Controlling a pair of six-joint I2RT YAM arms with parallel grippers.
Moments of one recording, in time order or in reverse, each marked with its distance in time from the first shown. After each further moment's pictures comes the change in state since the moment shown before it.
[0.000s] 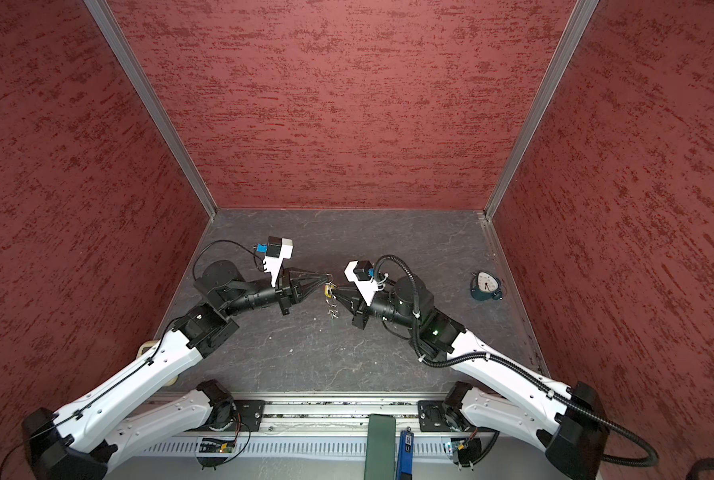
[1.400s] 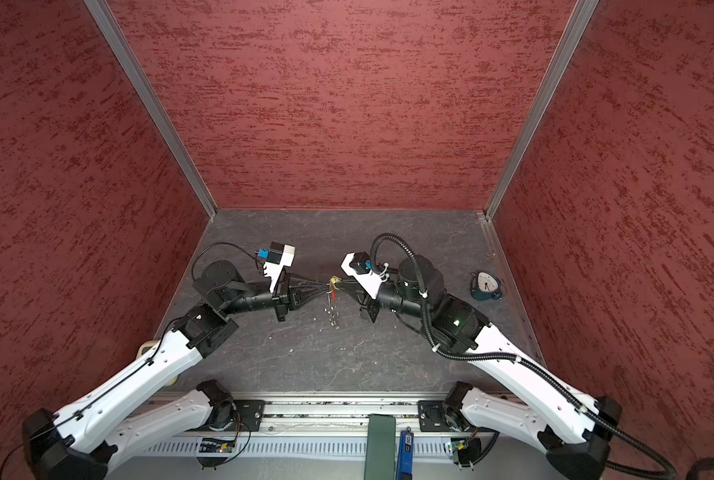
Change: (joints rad) left arm 0.006 -0.003 -0.009 0.016 0.159 0.038; right arm -0.024 -0.012 0.305 -0.478 0.039 -0.232
